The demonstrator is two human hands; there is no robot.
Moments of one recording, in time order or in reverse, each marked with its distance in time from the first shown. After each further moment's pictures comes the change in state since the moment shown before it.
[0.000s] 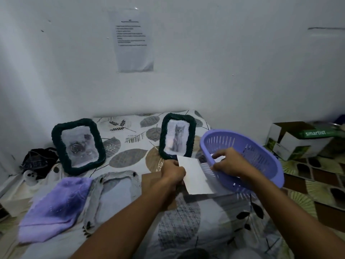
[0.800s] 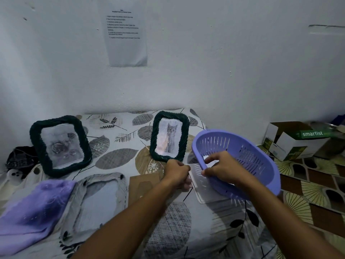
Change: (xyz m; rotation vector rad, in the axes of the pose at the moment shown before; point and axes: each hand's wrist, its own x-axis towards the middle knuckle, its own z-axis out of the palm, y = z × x) left_hand 0.025 0.002 0.042 -0.047 -0.114 -0.060; right_hand 0.012 0.012 0.003 0.054 -0.043 0.005
